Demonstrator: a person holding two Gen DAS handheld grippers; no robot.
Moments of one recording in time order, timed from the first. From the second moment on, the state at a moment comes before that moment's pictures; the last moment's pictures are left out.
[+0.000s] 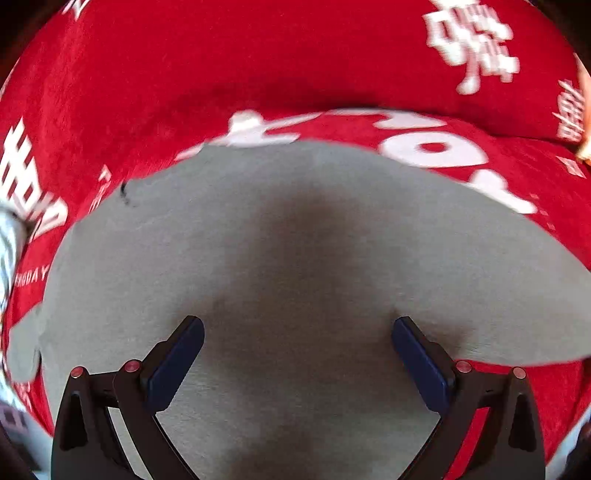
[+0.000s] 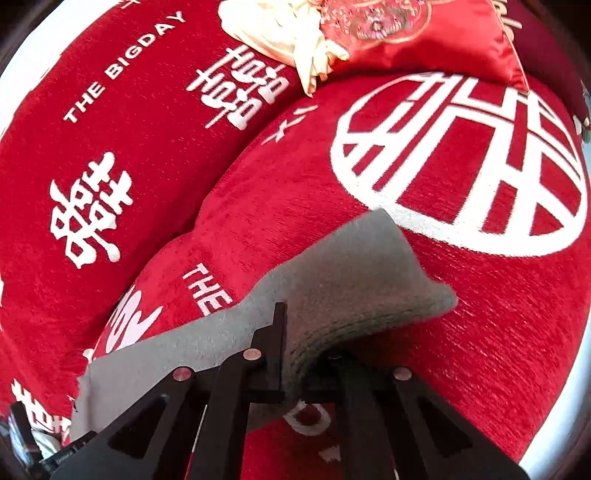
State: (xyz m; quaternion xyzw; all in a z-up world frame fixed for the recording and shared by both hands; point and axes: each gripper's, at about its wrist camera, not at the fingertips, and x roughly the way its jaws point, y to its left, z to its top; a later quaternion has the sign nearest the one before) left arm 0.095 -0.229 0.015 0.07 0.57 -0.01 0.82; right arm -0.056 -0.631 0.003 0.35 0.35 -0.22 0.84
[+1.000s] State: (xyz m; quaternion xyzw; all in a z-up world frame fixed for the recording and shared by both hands) left arm 0.041 -0.085 0.043 0.01 0.54 -0.05 0.84; right arm -0.004 -0.462 0.130 0.28 0.32 -0.13 0.89
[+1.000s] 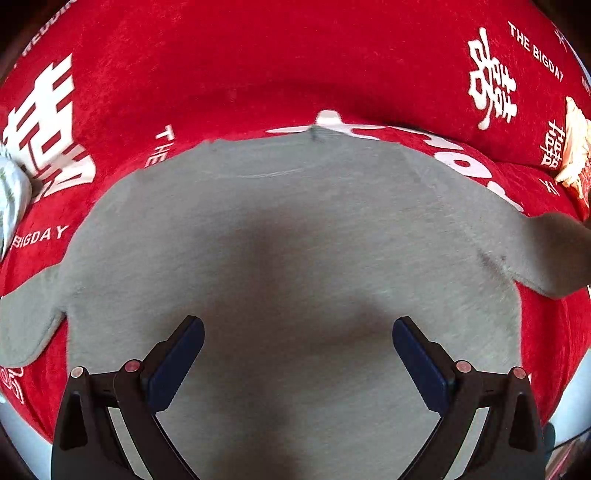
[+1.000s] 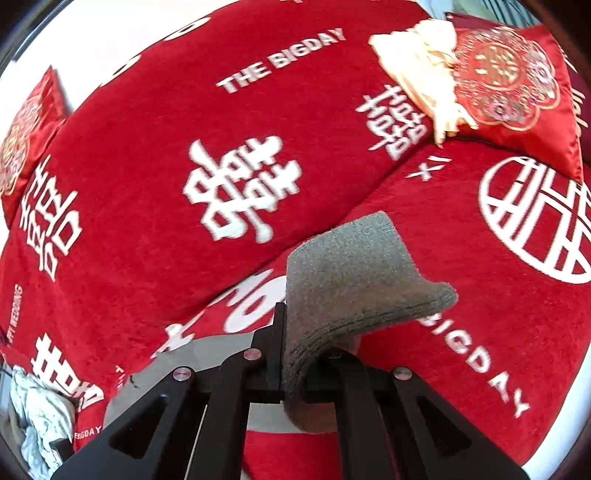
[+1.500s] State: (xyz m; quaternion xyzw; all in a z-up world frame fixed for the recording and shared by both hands) left arm 0.030 0.014 0.035 -0.03 0.54 -0.02 0.84; right arm 0.056 -0.299 0.151 0.22 0.34 -0.05 0.91
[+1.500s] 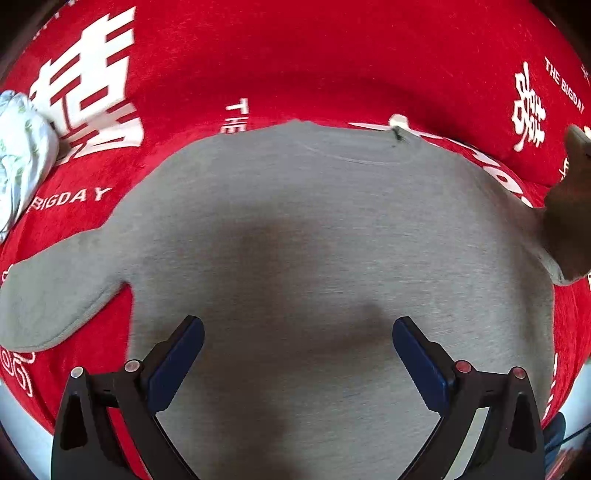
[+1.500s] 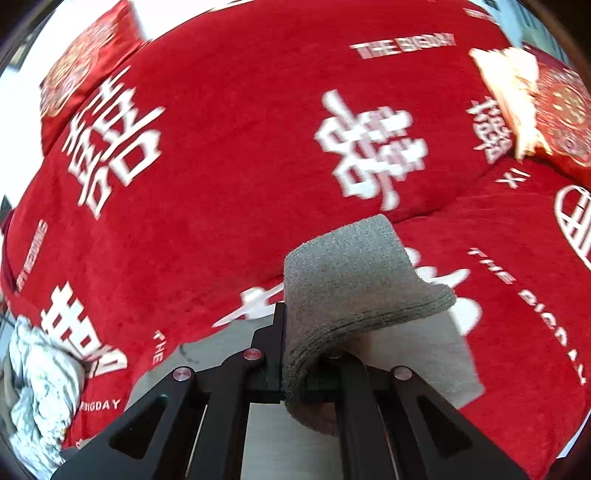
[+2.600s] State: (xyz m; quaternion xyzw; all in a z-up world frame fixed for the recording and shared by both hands) left arm 0.003 0.124 0.019 -0.14 0.54 0.05 0.83; right arm 0.094 -0.053 0.043 0.10 0.48 0.11 0.87
